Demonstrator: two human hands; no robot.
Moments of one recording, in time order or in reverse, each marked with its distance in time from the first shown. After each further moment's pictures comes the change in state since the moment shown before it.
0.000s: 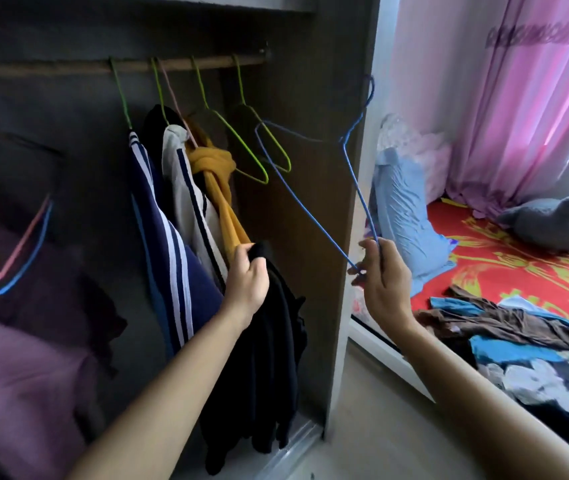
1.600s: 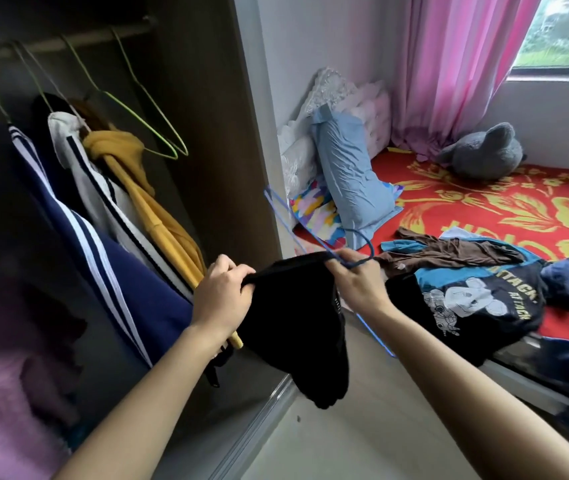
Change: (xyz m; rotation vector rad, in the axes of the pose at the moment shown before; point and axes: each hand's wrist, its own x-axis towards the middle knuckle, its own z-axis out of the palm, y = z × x) left_hand -0.089 -0.022 0.058 0.818 -0.217 0.588; right_hand -0.065 0.027 -0.123 -0.096 -0.144 0.441
